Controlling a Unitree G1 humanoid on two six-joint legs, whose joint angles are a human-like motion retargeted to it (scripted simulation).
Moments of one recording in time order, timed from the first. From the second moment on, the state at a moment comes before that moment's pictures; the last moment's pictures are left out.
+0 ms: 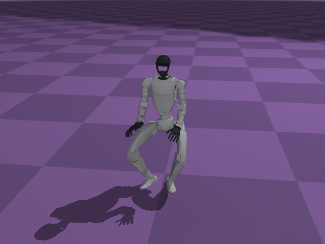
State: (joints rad) left arm -0.29 0.13 -0.18 0.93 0.93 -0.24 0.70; right arm -0.24 -0.13 0.10 0.84 -0.68 -0.04 -0.76; waist -0.07 -0.09 0.08; left_leg -1.08 0.20 0.42 1.49 -0.44 0.14; right_leg -1.11 -0.56 -0.32 1.60 -0.50 -0.15
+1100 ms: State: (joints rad) left arm -0.53 0.40 -0.35 0.21 0.70 -0.19 0.64; right arm -0.90 -0.22 0.31 1.62 -0.95 -0.07 -0.72; waist 0.10 -0.02 0.52; left_leg -1.43 0.06 0.47 1.41 -0.36 0.18; right_leg -1.46 -0.77 -0.36 1.62 -0.43 -0.16
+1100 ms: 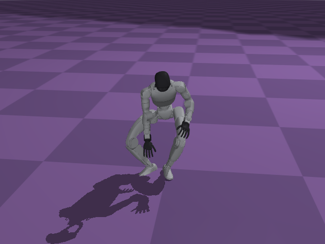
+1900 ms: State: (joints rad) left arm -0.46 0.46 -0.43 -0.06 0.59 -0.17 0.71; right arm -0.82 -0.31 0.31 1.67 -0.81 0.08 -0.92; waist 0.16 0.11 0.52; left_leg -1.57 0.01 0.44 1.37 -0.36 0.17; right_leg -1.57 -0.75 -0.38 1.60 -0.45 -0.13
